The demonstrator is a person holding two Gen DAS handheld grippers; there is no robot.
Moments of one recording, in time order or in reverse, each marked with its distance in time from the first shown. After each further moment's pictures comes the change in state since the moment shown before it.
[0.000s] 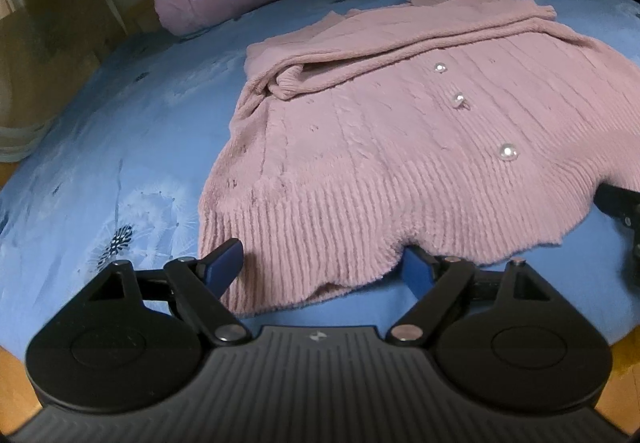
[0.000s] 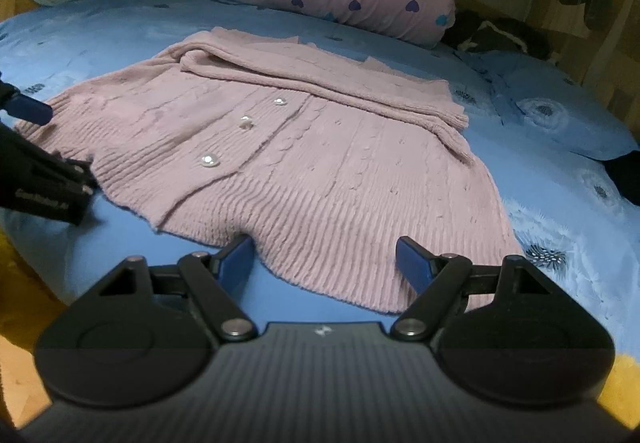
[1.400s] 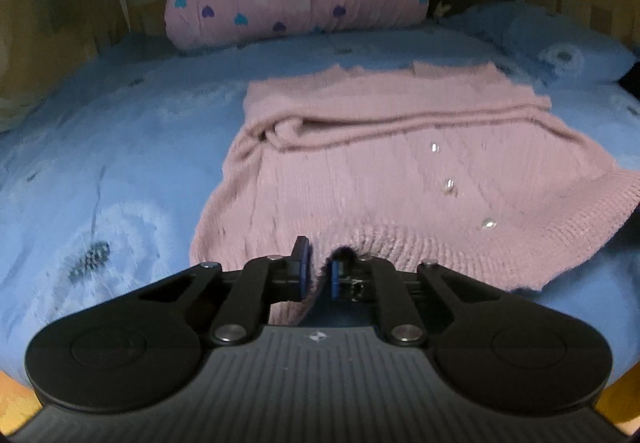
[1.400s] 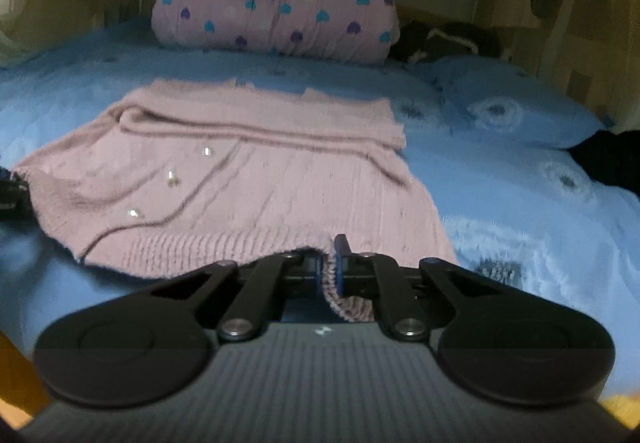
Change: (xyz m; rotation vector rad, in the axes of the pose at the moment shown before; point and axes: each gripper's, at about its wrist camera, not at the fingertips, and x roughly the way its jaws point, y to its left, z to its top) left arm -0.013 0.020 0.016 -0.179 -0.145 -0.100; right arm -0.001 -0.046 0.008 0.146 -0.111 -0.078
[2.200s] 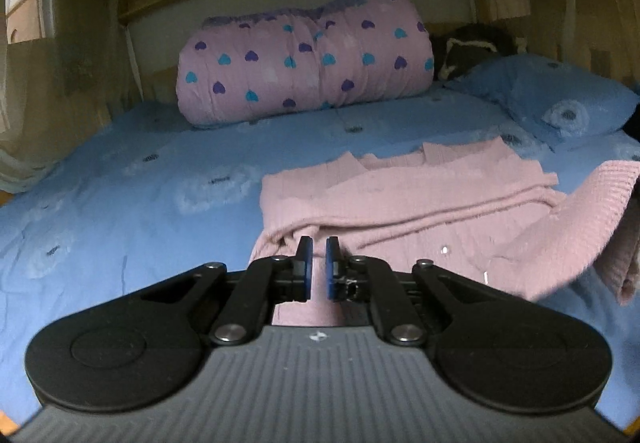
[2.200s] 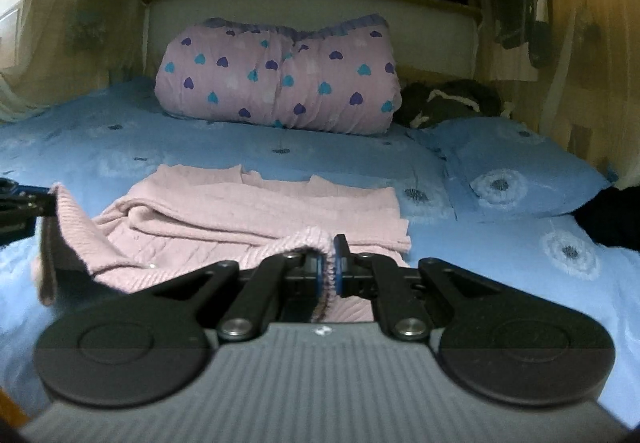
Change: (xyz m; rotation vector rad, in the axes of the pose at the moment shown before) left arm -0.022 0.003 0.054 0.032 -0.188 0.045; right arm -0.010 0.002 0.058 0.018 -0.166 0.015
